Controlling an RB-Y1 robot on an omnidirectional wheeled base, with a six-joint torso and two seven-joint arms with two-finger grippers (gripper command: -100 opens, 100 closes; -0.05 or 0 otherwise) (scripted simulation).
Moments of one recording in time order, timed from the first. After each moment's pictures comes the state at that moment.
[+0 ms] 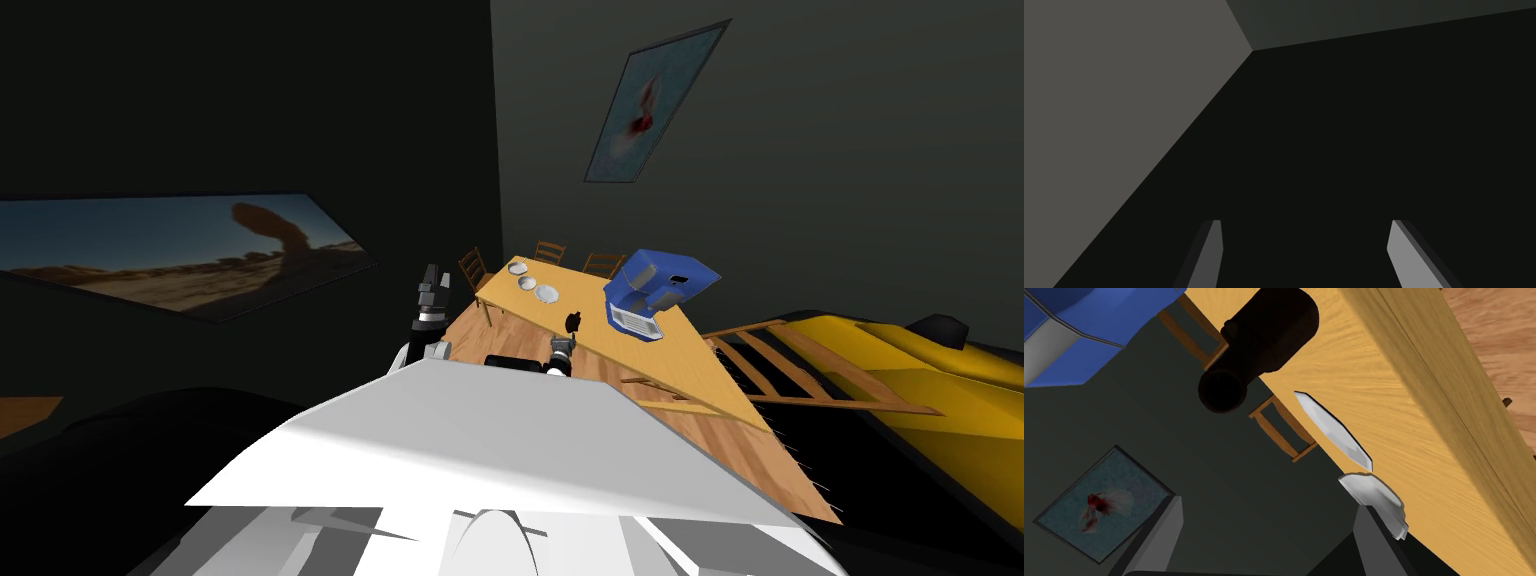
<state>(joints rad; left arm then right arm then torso) 0.53 0.05 0.02 -2.21 -0.12 -0.51 0.06 0.29 -0.25 0.58 -1.39 1.59 0.86 0.30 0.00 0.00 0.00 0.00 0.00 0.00</state>
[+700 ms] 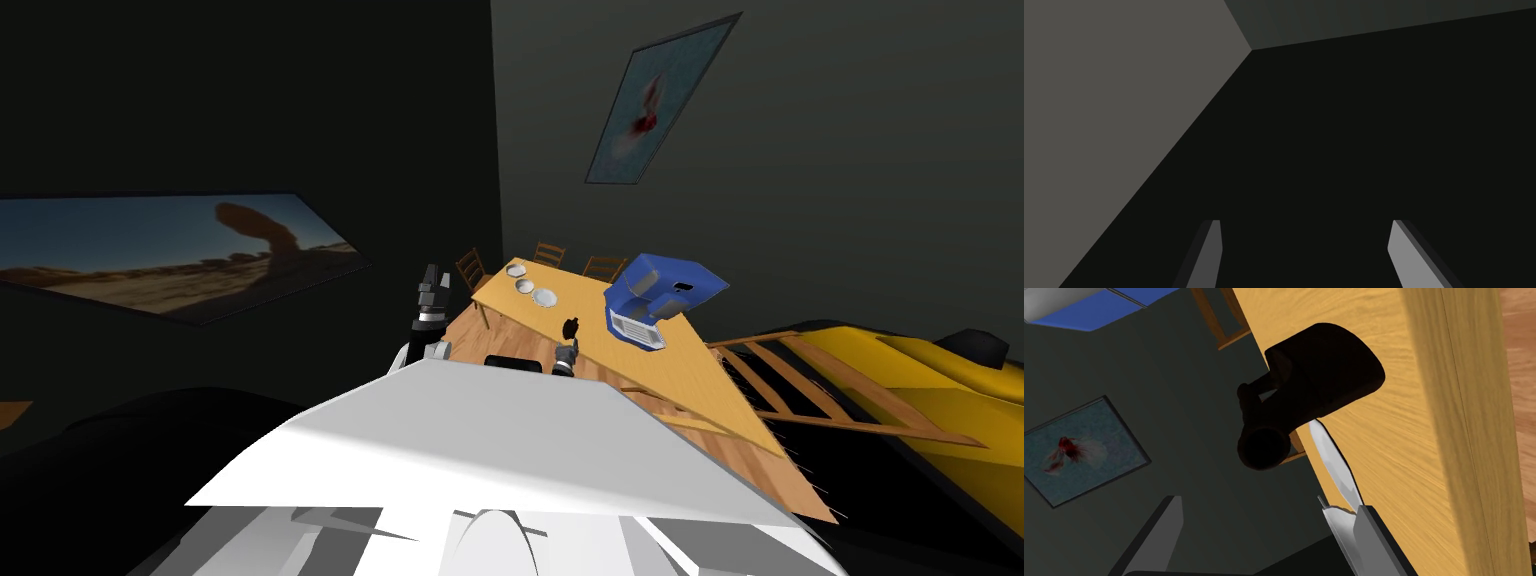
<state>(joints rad) 0.53 0.05 0.02 -2.21 -0.12 -0.51 0.06 0.28 -0.25 0.62 -1.19 1.79 0.98 0.31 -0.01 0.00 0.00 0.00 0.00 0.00</state>
